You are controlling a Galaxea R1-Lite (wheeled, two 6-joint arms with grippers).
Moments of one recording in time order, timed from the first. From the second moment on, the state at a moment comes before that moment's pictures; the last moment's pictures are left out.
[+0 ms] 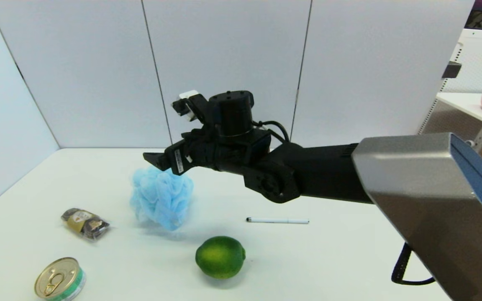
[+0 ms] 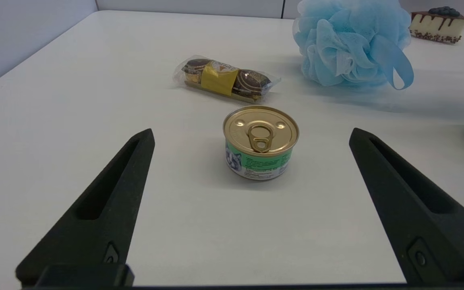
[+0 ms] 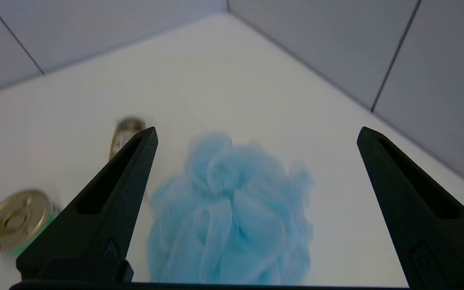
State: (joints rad) left arm -0.01 0.00 0.00 0.00 0.02 -0.02; right arm 0.85 2.35 -1.89 -0.38 0.18 0.01
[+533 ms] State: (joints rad) left arm -0.01 0.00 0.00 0.00 0.02 -0.02; right arm 0.87 2.47 -1.87 -0.58 0.19 0.02
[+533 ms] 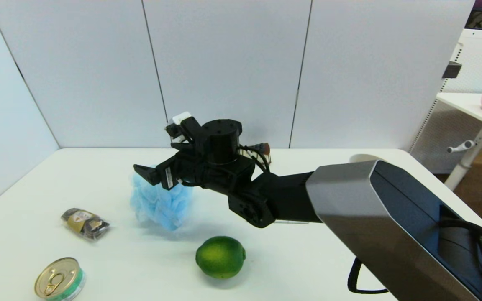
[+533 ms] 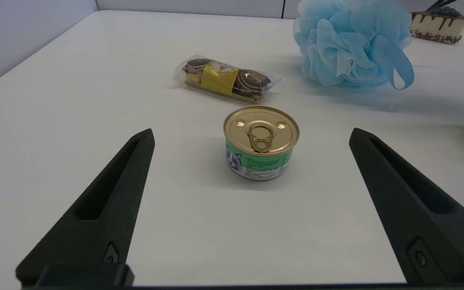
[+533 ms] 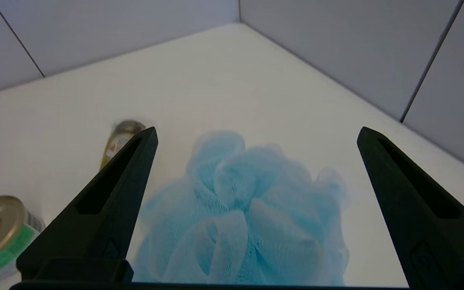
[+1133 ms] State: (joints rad) left arm -0.01 0.00 0.00 0.00 0.02 -0.02; right arm 0.88 2.48 -1.87 -0.42 0.19 0.02
